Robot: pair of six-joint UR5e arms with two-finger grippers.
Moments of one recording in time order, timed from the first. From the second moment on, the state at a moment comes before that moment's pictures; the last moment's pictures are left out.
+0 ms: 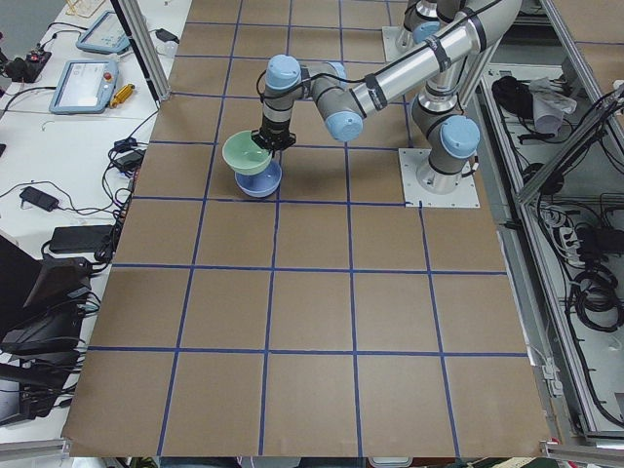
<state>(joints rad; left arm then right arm) -1.21 -1.71 -1.92 -0.94 1.48 1.86 1.59 -1.53 1.37 -1.45 -1.73 -0.09</state>
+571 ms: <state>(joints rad) -1.20 -1.74 -1.95 -0.94 1.48 1.87 1.59 -1.53 1.37 -1.45 -1.73 -0.09</state>
